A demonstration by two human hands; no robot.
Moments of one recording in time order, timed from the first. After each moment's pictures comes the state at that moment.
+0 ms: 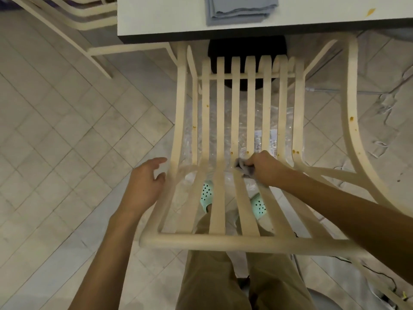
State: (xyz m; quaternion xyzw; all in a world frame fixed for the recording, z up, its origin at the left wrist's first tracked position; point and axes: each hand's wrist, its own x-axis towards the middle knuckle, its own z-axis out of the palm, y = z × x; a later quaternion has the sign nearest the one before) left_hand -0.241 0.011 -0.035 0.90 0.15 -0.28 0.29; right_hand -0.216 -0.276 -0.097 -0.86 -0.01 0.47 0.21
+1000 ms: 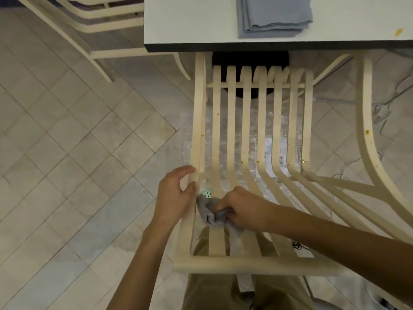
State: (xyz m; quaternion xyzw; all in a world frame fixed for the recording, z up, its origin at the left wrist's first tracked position) left_hand -0.239 0.022 -0.070 0.88 0.12 -0.22 0.40; right_hand -0.238 -0.168 -0.042 -0.79 -0.21 0.48 0.32
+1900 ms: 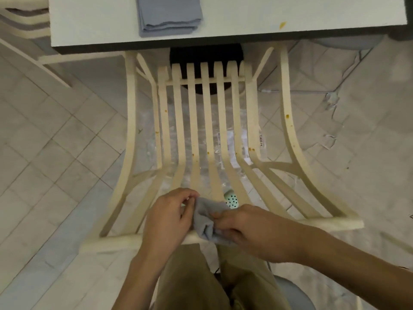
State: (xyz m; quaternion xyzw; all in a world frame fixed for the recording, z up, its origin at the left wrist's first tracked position) left_hand -0.307 -0.136 0.011 0.91 -0.03 -0.24 0.32; right_hand -0.315 -0.334 0.056 -0.78 -0.20 0.49 0.33
